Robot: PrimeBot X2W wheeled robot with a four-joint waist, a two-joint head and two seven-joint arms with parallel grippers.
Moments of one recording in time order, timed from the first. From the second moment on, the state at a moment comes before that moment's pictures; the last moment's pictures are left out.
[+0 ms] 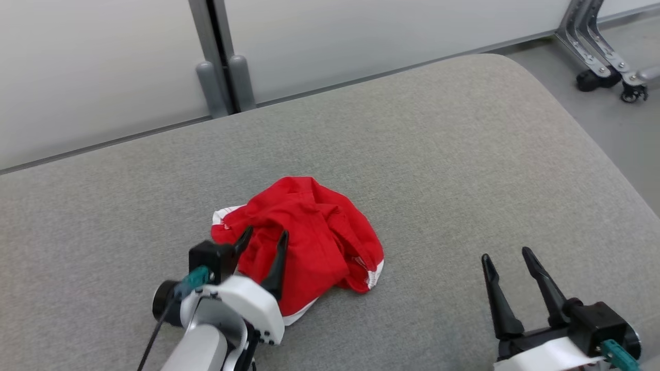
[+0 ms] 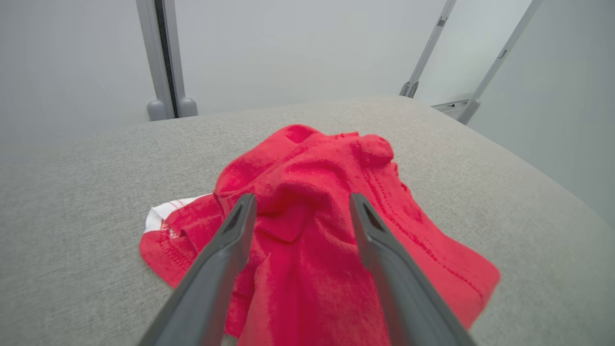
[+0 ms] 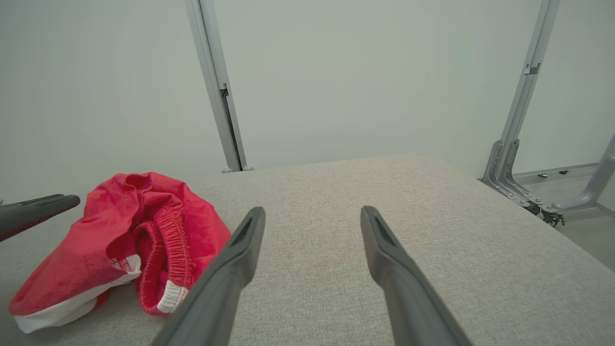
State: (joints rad) left arm -0.34 0.06 -0.40 0.50 -0.42 -0.01 -0.04; right arm 0.00 -0.06 0.17 0.13 0.20 0.13 -0.26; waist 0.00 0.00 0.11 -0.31
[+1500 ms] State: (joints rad) left arm 0.24 0.05 -0.01 0.09 -0.18 -0.07 -0.26; right arm 0.17 -0.07 0.02 0.07 0.13 0.13 -0.26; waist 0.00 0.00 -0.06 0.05
